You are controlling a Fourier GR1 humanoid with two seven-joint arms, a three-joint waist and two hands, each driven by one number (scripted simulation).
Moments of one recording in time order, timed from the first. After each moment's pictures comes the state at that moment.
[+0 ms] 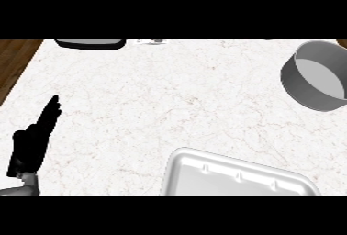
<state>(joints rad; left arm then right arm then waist) -0.02 0.26 0.12 -1.53 -0.12 0.00 0.11 -0.85 -0.80 -0.23 -0.62 0.56 0.09 -0.56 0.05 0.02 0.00</state>
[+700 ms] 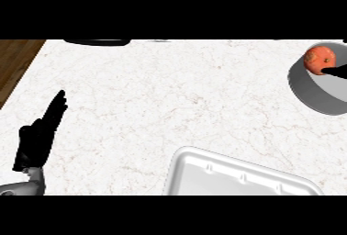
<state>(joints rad) -0.05 0.25 0.09 -1.55 -0.14 0.00 0.14 -1.02 -0.73 -0.22 -0.25 0.66 0.00 -0.63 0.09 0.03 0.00</state>
